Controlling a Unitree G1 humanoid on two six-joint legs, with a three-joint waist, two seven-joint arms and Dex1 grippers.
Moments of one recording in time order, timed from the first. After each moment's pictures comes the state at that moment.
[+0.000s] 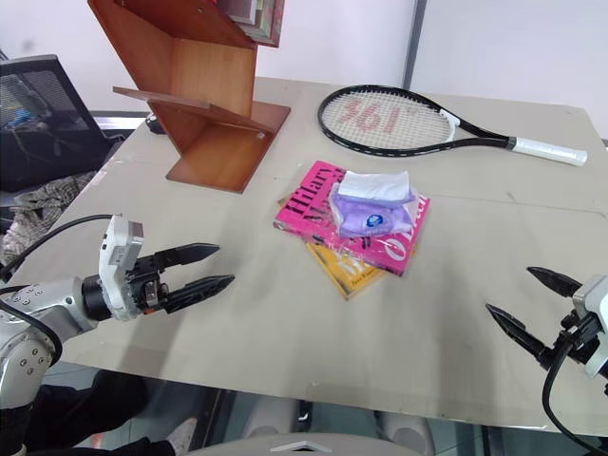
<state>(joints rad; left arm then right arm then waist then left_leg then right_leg) 0.08 0.83 0.38 -0.38 -0.77 0.64 -1.02 0.55 -0.67 -0.69 -0.58 0.59 0.34 0.90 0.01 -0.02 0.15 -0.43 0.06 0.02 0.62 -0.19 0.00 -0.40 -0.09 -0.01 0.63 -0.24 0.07</state>
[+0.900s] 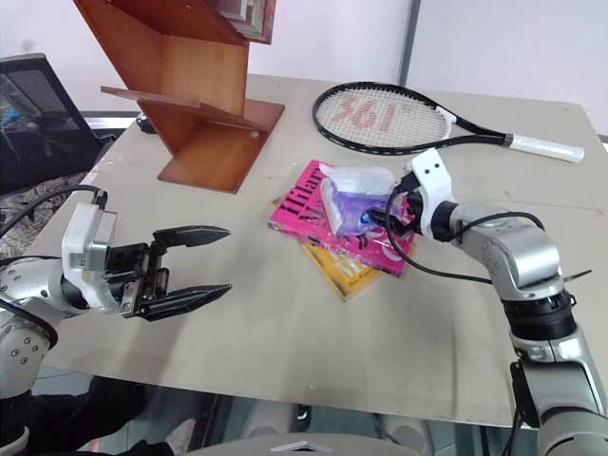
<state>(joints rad) 0.01 0.84 0.40 -0.44 -0.83 0.47 -1.24 -0.60 -0.56 0.11 -0.17 0.49 0.94 0.49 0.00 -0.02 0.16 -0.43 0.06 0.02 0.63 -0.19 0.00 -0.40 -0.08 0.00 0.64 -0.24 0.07</state>
